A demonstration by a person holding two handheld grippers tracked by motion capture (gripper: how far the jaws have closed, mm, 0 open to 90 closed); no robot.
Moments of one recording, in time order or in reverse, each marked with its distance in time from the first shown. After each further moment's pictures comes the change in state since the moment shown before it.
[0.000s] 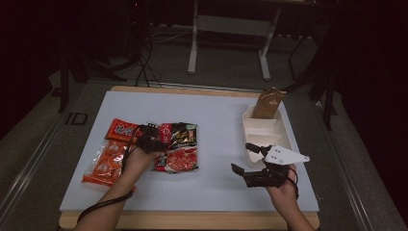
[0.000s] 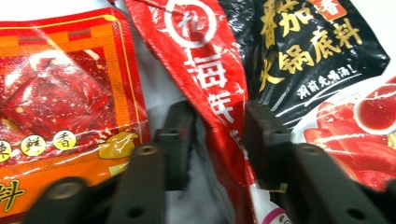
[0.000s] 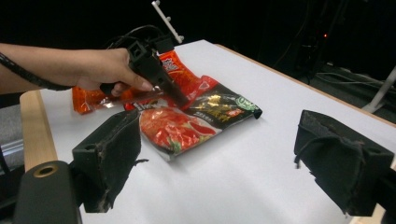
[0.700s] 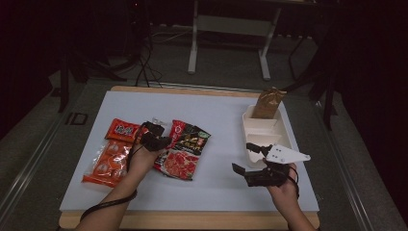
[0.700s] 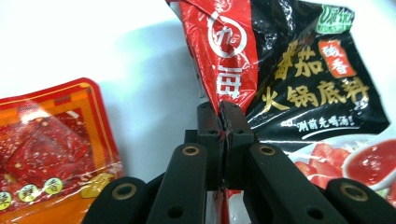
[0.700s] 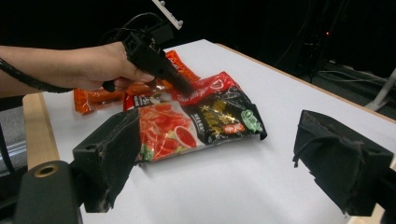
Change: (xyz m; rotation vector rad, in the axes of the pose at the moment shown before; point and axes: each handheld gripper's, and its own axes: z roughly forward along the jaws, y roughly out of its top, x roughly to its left) left arm -0.025 0.007 -0.017 -0.133 -0.007 0.119; right arm -0.004 -0.001 -0.002 -0.002 0.006 0.016
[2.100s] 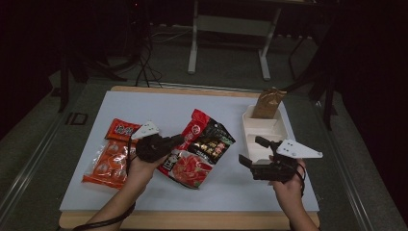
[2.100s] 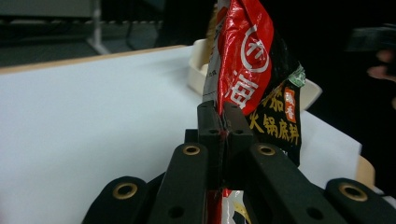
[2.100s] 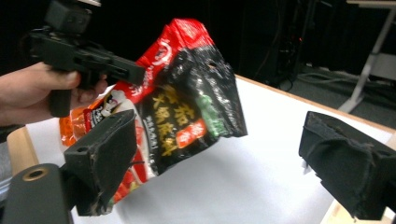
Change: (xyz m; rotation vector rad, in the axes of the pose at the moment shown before) left arm -0.045 -0.010 -0.078 -0.448 -0.335 0.083; right arm -0.007 0.016 -0.013 -0.061 -0.081 0.095
